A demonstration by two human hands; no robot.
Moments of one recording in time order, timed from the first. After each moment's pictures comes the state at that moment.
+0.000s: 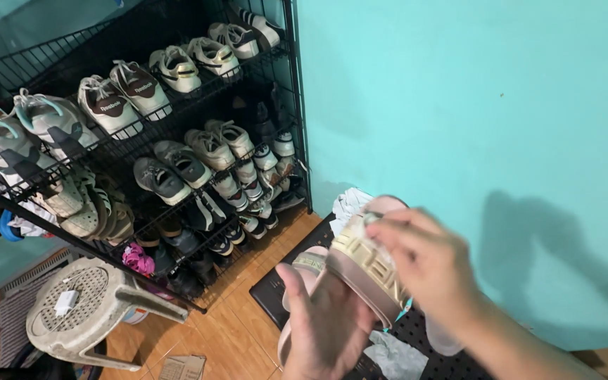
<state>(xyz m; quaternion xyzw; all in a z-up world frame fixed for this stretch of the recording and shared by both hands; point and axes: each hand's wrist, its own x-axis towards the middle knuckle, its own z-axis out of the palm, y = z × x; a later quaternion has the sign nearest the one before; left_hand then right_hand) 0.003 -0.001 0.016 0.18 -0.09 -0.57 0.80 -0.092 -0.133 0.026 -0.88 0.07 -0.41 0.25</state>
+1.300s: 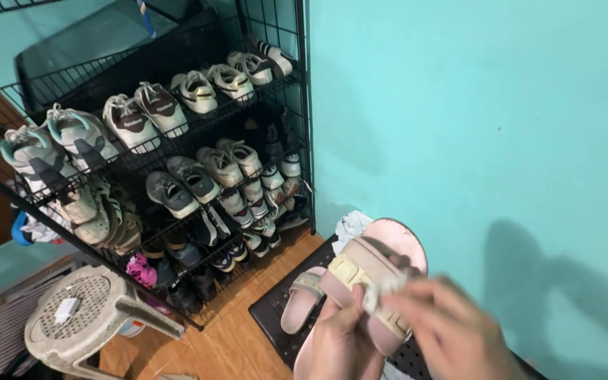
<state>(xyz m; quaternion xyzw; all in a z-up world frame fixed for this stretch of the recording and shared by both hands) -0.024 -0.026 0.000 0.12 -0.05 -0.50 0.86 -0.141 -0.120 0.032 -0.89 0.12 -0.38 0.20</state>
